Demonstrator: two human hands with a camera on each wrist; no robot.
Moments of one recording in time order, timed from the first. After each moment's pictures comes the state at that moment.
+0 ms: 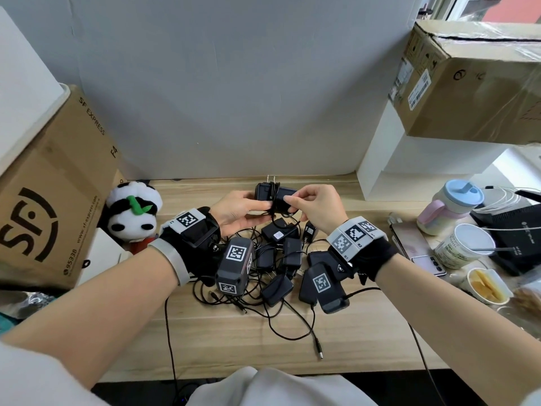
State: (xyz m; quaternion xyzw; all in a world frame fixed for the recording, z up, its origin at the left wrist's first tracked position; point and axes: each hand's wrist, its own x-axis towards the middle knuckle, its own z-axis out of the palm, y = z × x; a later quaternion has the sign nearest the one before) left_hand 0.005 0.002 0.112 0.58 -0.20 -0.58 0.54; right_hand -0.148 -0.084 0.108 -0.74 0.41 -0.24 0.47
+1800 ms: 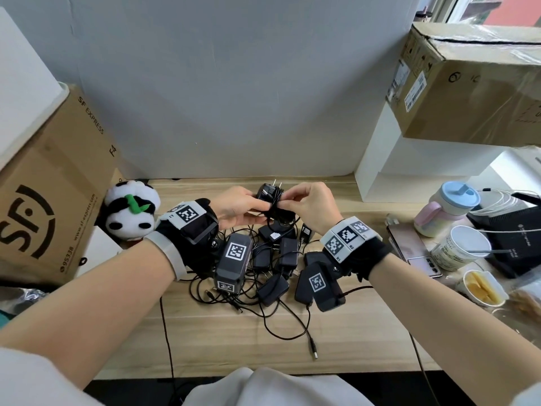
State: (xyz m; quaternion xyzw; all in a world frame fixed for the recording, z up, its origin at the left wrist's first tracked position) left_hand -0.004 0.000 0.131 0.65 -0.25 -0.57 0.45; right_hand -0.148 -0.084 0.111 -0.77 0.38 -0.26 0.44
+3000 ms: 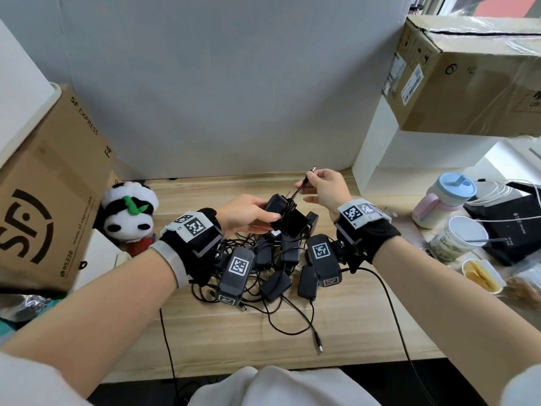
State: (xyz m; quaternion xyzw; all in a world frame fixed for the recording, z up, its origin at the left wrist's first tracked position) left_hand -0.010 0.011 0.119 0.66 -0.34 -0.56 0.37; right_hand -0.146 -0.108 0.114 -0.59 0.44 -0.29 0.61
